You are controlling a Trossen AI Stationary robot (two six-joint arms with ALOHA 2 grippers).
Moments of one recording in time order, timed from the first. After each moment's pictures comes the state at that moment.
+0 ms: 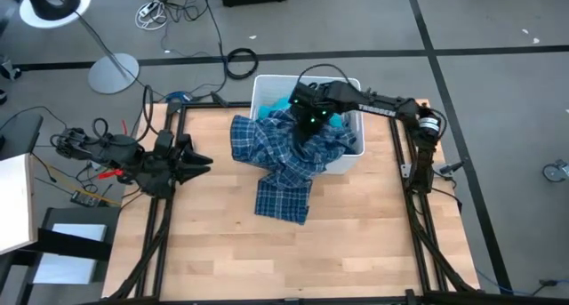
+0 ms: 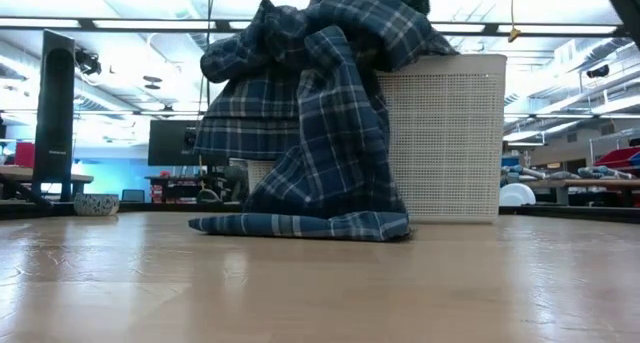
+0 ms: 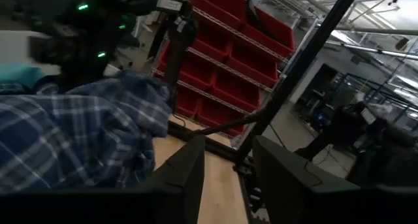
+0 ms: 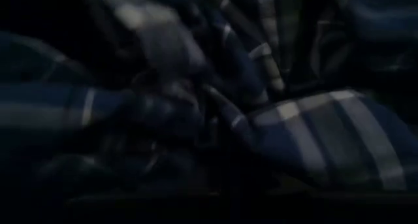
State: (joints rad) left arm -0.37 0.51 0.76 -0.21 -0.34 -0.50; right arm -0.37 1.88 1.77 -1.10 -0.10 0.41
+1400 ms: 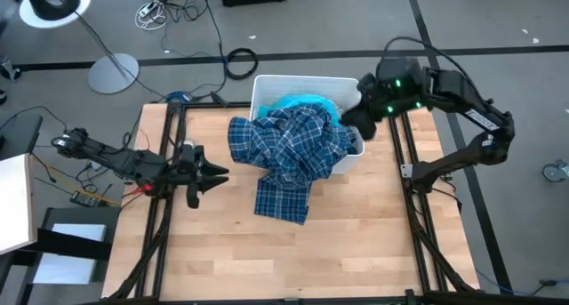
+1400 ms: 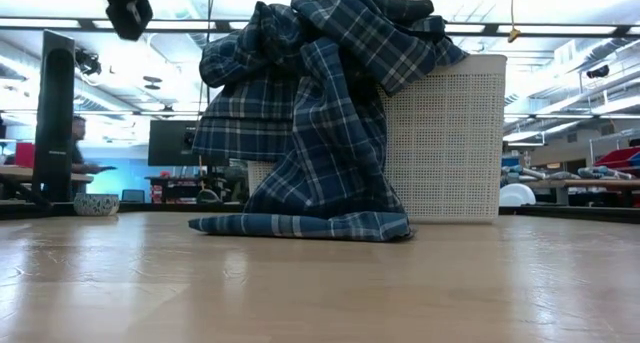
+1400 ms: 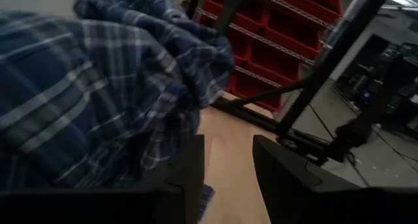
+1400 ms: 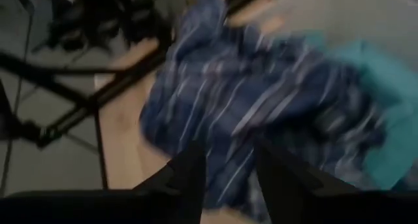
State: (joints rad) left arm -0.37 0.58 0.55 -0.08 -0.42 -0.49; right arm -0.26 1.28 1.78 -1.15 -0.13 0.40
